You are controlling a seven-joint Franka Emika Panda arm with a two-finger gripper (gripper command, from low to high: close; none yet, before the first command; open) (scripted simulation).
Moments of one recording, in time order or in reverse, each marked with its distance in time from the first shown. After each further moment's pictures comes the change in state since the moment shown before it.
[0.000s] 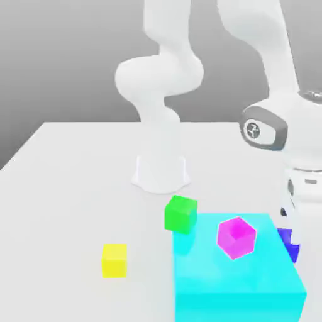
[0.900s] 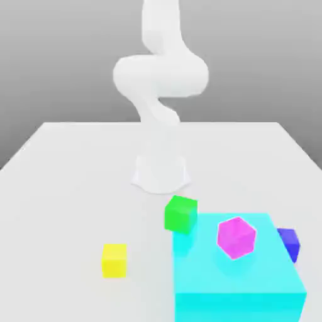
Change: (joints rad) arm -0.510 -0.988 -0.114 0.291 0.147 -0.554 0.572
